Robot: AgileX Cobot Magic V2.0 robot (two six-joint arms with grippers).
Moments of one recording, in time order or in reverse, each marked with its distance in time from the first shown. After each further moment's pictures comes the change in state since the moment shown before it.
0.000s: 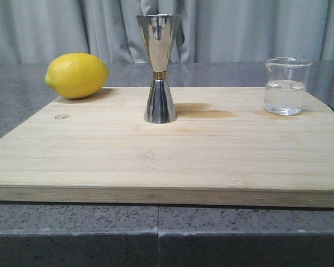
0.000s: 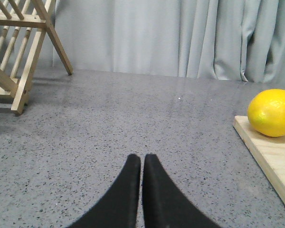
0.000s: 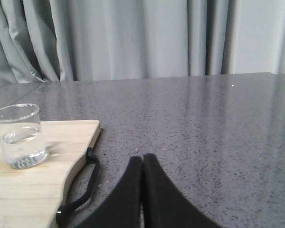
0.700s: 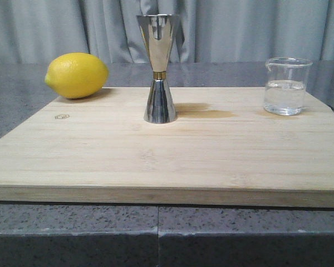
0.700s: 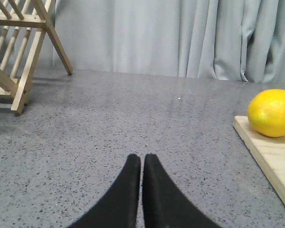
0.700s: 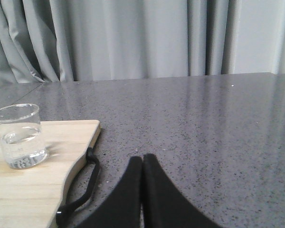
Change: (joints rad) left arm 0.000 0.000 0.000 0.000 0.000 0.000; right arm 0.000 0.000 0.000 0.000 0.000 0.000
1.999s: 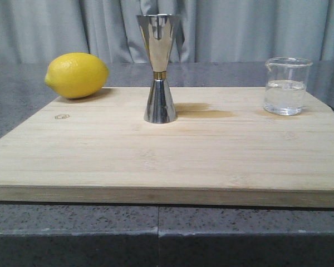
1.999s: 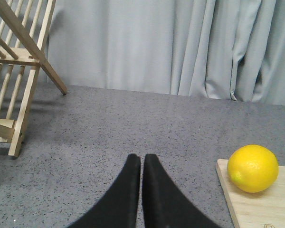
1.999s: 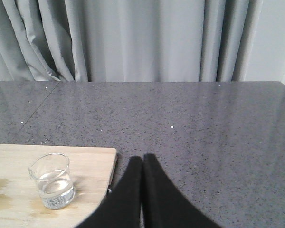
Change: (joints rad) left arm 0.000 0.325 -0.478 -0.025 0.238 0.000; right arm 0.000 0.325 -0.558 0.027 0.392 -0.052
